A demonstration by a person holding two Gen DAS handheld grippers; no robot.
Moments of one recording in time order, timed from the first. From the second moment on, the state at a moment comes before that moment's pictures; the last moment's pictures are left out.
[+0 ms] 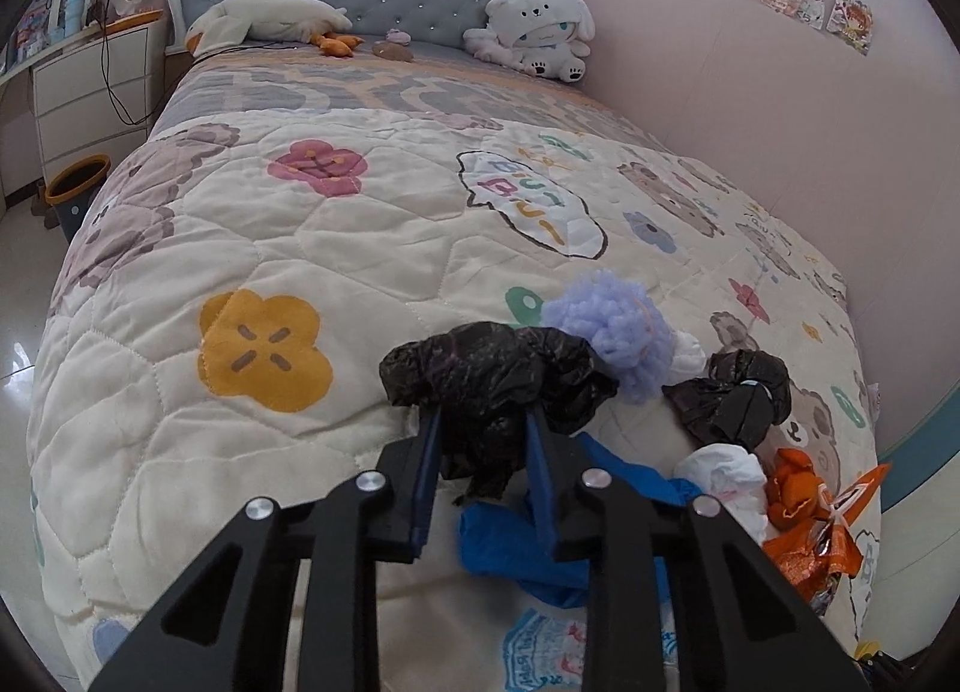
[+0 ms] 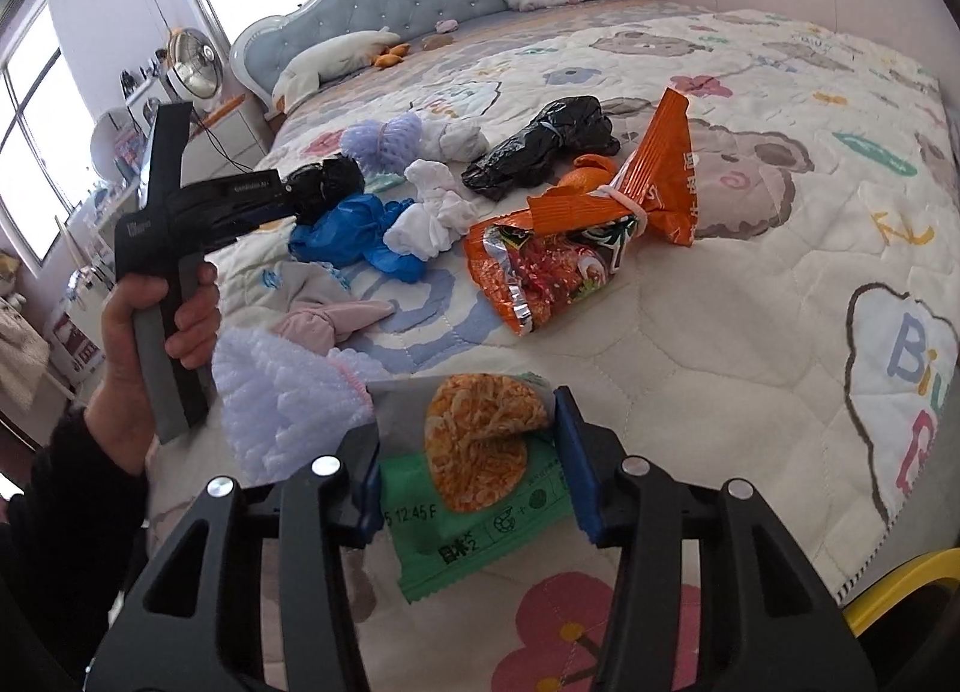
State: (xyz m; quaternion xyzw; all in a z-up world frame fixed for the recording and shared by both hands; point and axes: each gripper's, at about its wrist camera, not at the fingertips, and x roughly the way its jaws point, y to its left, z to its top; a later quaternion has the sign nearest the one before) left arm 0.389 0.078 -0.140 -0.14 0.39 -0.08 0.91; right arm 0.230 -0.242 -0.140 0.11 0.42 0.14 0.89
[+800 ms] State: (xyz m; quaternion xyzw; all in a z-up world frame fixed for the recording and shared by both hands) left arm 0.265 0.084 -0.059 -0.13 0.30 -0.11 0.94; right arm 0.166 -0.249 -0.067 0.10 0.34 0.17 0.92
